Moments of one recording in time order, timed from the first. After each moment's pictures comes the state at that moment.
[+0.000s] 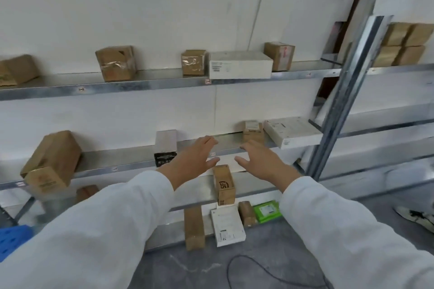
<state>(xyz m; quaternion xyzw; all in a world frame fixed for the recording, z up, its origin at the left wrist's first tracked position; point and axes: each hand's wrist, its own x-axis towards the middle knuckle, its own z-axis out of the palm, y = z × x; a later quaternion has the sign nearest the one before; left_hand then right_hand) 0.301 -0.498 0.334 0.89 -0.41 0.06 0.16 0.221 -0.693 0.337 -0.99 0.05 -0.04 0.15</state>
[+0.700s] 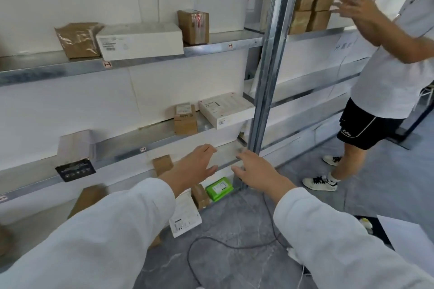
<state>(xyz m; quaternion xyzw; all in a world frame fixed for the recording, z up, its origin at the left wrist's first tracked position) 0.272 -0.717 0.251 0.84 -0.53 -0.03 0.15 0.142 -0.871 0.247 -0.96 0.20 0.00 0.18</state>
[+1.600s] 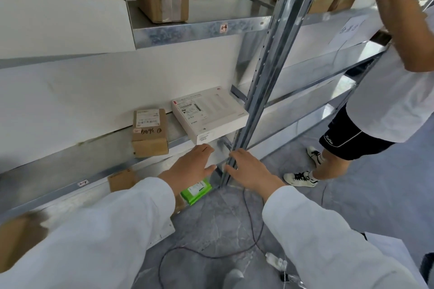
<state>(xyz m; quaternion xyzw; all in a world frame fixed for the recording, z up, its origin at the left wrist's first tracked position) 0.457 -0.911 0.176 0.82 -0.52 -0.13 0.18 0.327 -1.046 0.194 -0.95 0.25 0.08 0.18</state>
